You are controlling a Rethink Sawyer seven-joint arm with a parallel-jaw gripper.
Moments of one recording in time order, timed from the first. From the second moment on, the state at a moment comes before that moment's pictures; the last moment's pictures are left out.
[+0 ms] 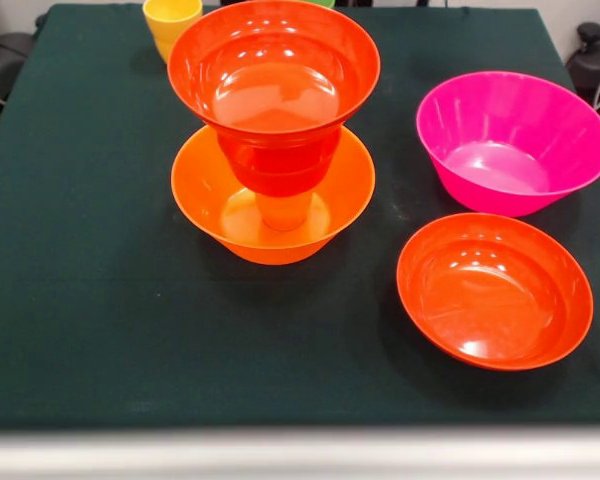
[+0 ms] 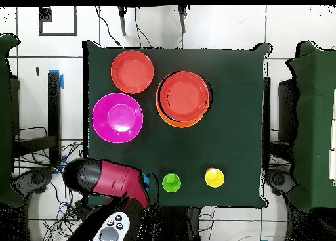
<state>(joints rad) 0.40 -0.63 -0.38 1.93 0.41 0.69 2.26</state>
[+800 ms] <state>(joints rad) 0.28 -0.70 -0.41 1.85 0.32 0.75 2.26</state>
